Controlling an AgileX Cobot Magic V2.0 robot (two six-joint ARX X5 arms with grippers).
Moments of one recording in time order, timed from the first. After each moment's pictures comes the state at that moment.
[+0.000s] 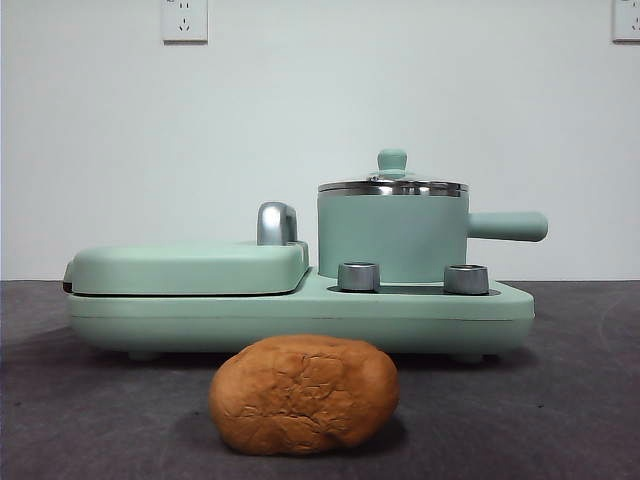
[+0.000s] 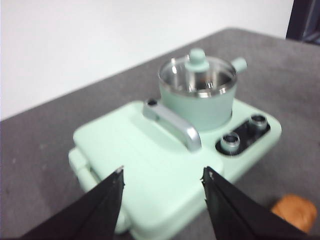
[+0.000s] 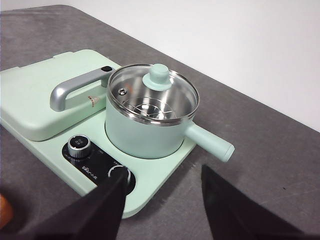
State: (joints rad) left arm -0.04 0.51 0.73 -0.50 0.58 0.28; right arm 0.09 0.51 0.73 -0.53 -0.42 -0.33
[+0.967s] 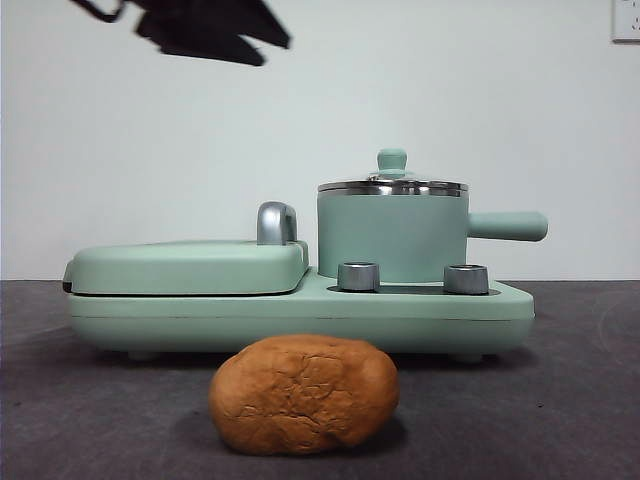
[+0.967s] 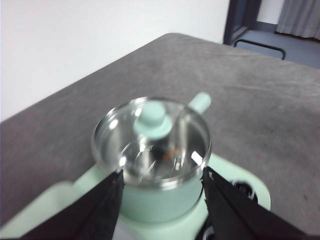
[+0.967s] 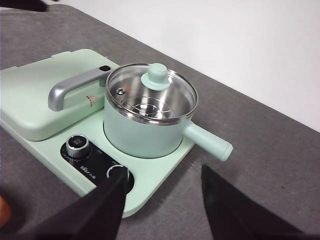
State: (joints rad) left arm -0.47 1.37 1.12 -0.05 0.44 0.19; right arm 0.09 0.51 0.73 -0.53 -0.42 -0.33
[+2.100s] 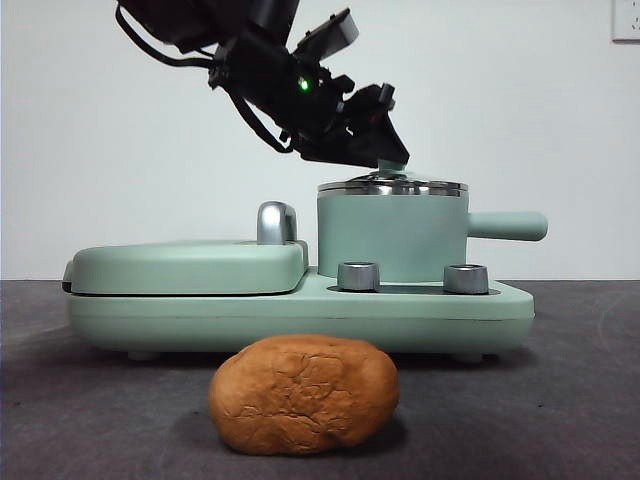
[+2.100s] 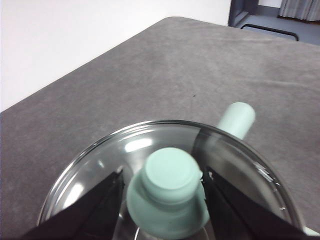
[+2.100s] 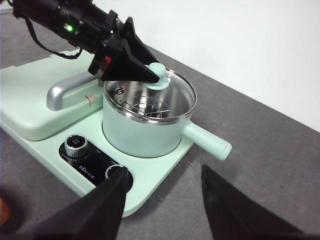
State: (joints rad) left arm -0.59 1.95 1.48 0.13 0.33 0.19; right arm 0.09 0.51 0.73 -0.53 -0.41 -0.33
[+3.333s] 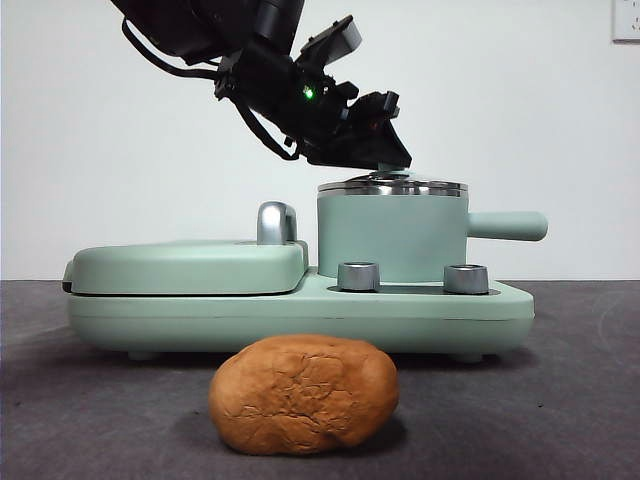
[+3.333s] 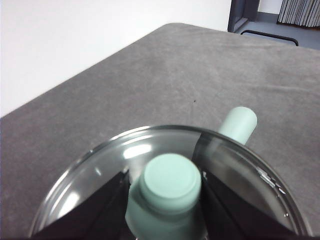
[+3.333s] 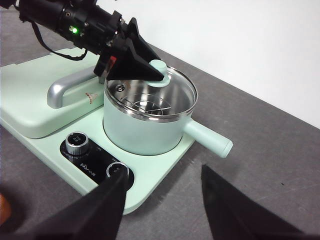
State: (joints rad) left arm -0.59 1.97 1.49 0.17 0.33 0.19; right arm 0.09 0.51 0.73 -0.54 -0.41 -0.32
